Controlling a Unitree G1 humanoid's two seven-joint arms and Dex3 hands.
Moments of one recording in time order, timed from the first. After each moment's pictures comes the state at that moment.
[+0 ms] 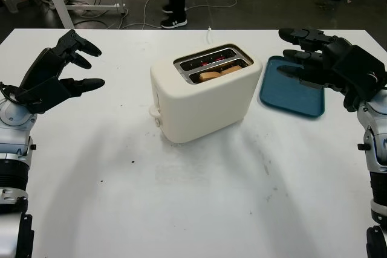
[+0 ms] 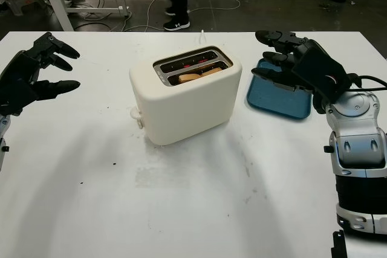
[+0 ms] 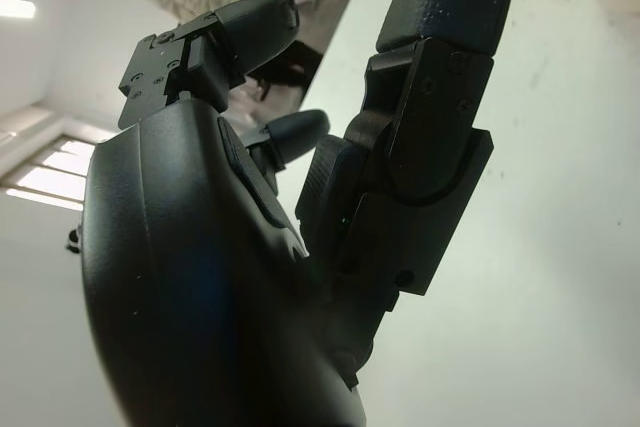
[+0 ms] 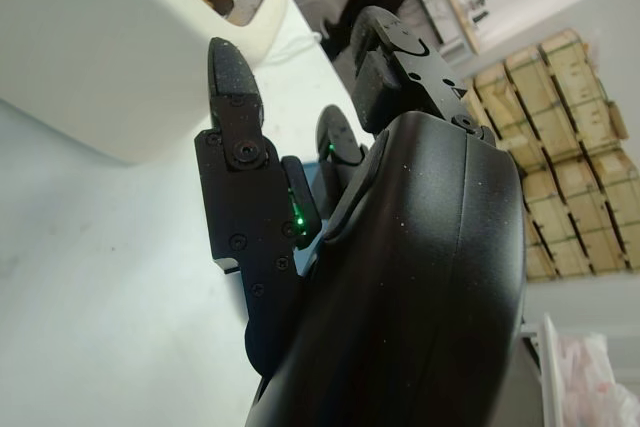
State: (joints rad) left arm -0.55 0.64 0.14 0.58 0.04 -0.44 -0.37; right arm -0.47 -0.59 -0.11 -0.07 0.01 0.43 0.44
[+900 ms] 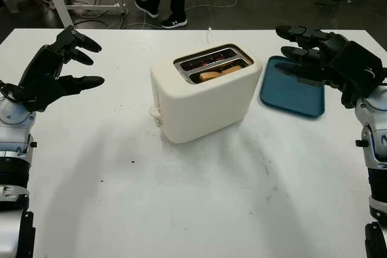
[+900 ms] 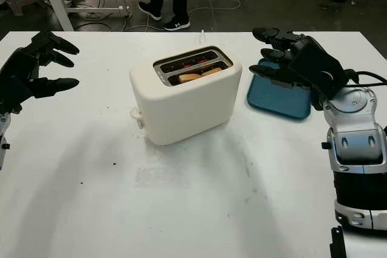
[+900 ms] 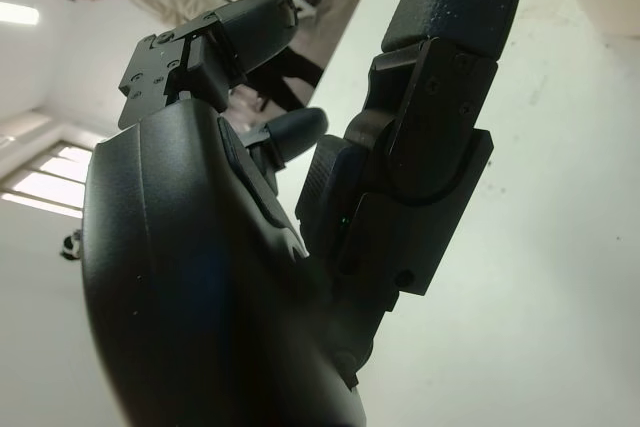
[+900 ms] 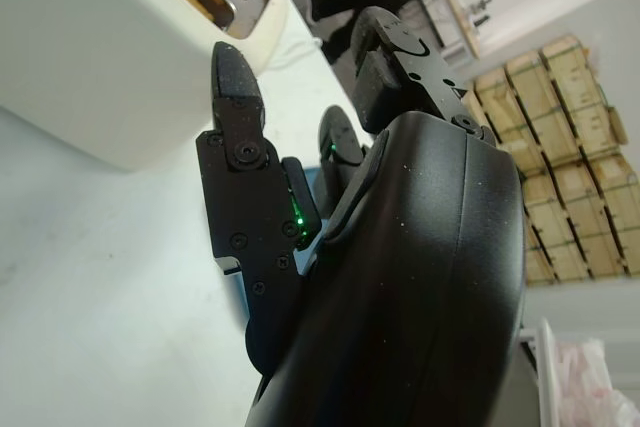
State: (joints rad) left arm -0.56 0.64 0.14 0.60 0.01 -0.47 -0.38; right arm -0.50 -0.59 -0.09 -0.05 0.00 0.44 0.45
